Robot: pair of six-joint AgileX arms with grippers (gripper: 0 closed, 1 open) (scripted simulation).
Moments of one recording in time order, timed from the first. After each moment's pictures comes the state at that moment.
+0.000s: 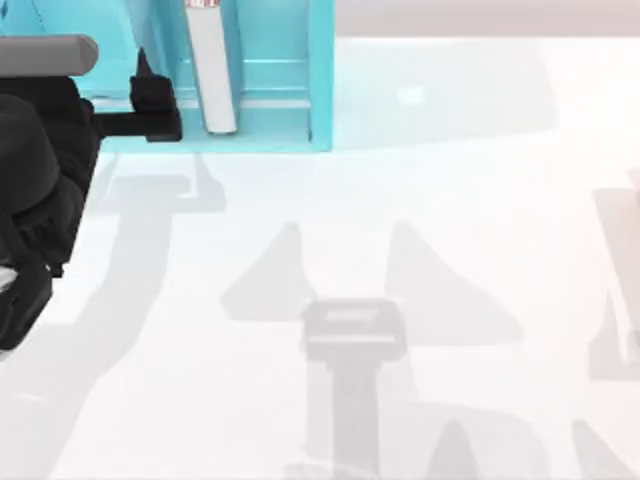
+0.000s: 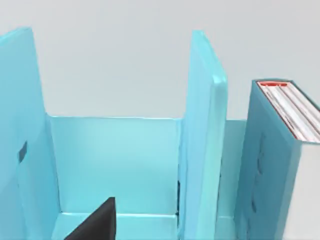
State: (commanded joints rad) left arm -0.32 1.51 0.57 0.91 -0.28 -0.01; right arm 0.00 0.00 0.00 0.00 0.00 0.00
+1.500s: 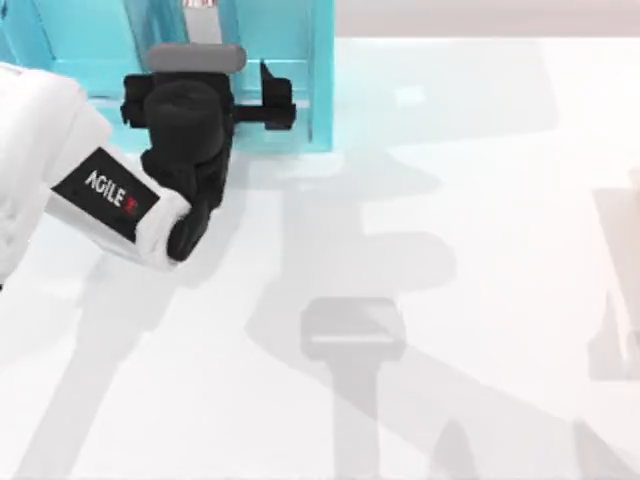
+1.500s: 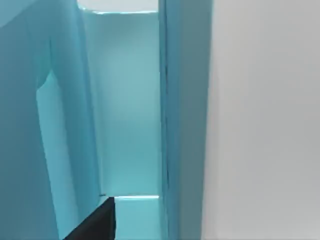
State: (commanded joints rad) left arm -0.39 2.32 1.16 1.06 -0.31 -0.02; right arm 0.00 0.00 0.00 0.00 0.00 0.00
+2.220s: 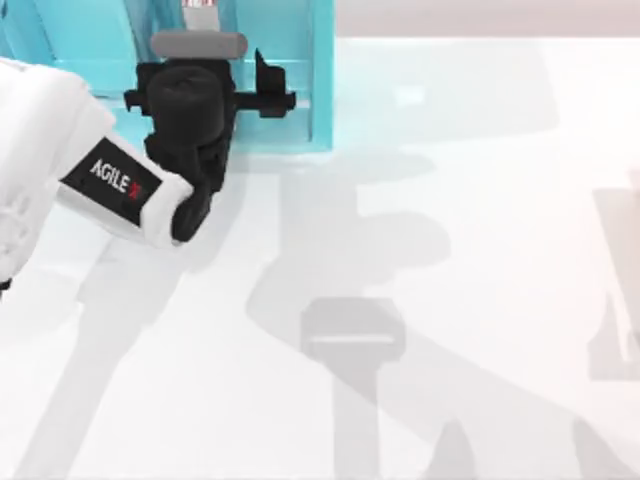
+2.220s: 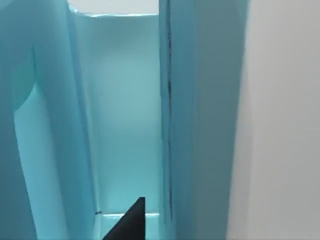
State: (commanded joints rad) left arm -0.37 2.37 1.26 1.01 -0.29 -0.02; right arm 0.00 0.00 0.00 0.00 0.00 0.00
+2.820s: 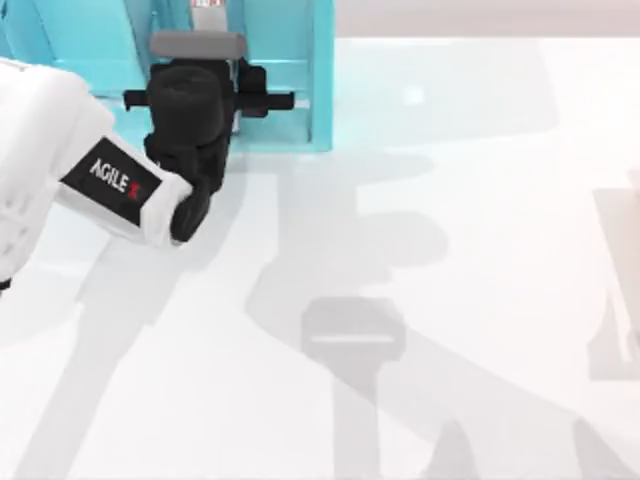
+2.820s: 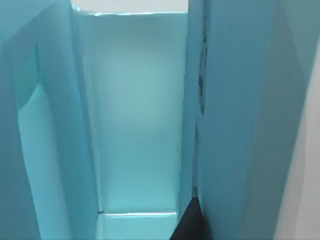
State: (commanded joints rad) left arm -0.37 2.37 1.26 1.01 -0.29 -0.02; right arm 0.00 0.00 0.00 0.00 0.00 0.00
